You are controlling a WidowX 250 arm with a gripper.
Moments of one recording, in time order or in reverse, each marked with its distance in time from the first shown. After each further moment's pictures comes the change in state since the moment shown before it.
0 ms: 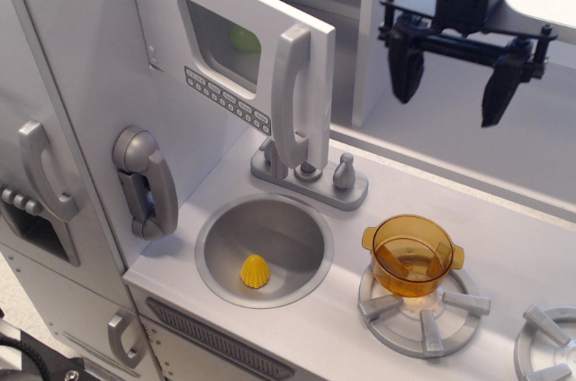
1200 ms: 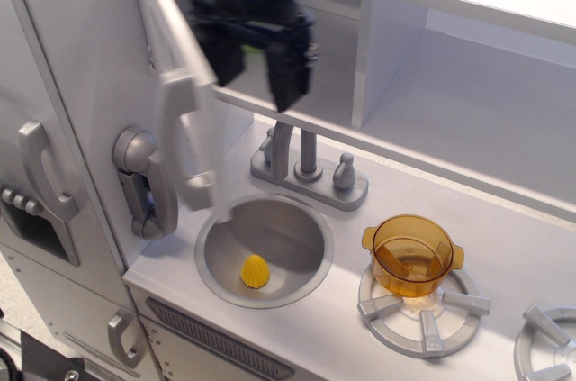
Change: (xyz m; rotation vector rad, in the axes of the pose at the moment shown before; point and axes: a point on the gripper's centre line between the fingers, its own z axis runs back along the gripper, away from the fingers) arm -0.057 0.127 0.015 -0.029 -0.120 -0.110
